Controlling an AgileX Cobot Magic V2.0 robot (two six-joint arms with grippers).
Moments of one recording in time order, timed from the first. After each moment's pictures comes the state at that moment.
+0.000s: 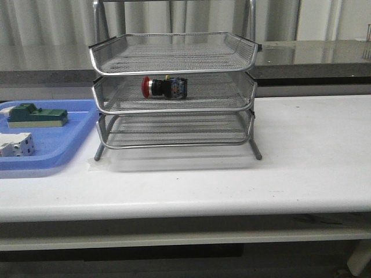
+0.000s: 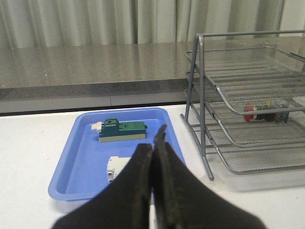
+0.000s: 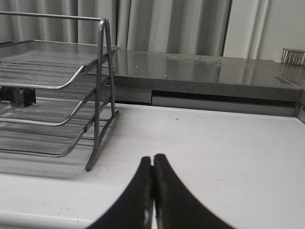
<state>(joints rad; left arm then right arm) 0.06 0.16 -0.31 -0.48 0.36 0.41 0.10 -0.01 0.03 0.04 0.01 -0.05</state>
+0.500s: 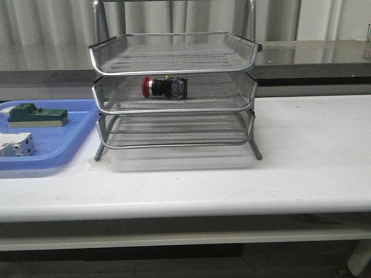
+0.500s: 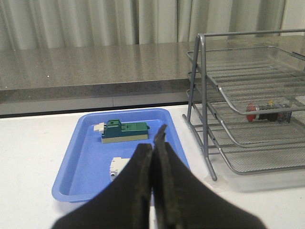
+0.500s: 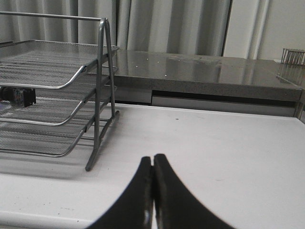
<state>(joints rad) 0.06 0.16 -0.31 -0.46 0.35 0.40 0.10 -0.01 0.03 0.04 0.01 -0.05</state>
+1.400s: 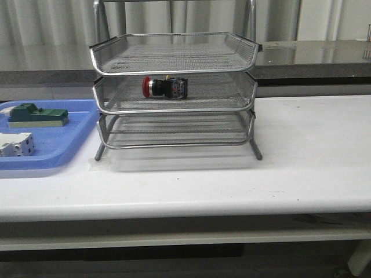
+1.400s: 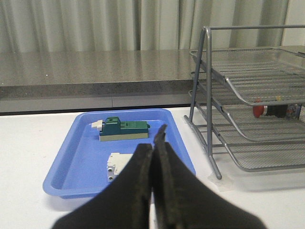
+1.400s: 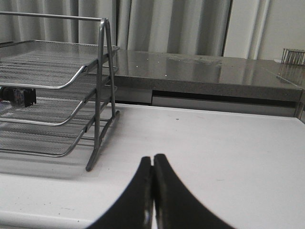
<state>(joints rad) -0.08 0.15 -0.07 0.05 0.02 -0.12 0.10 -0.01 0.03 0.04 0.01 -0.05</state>
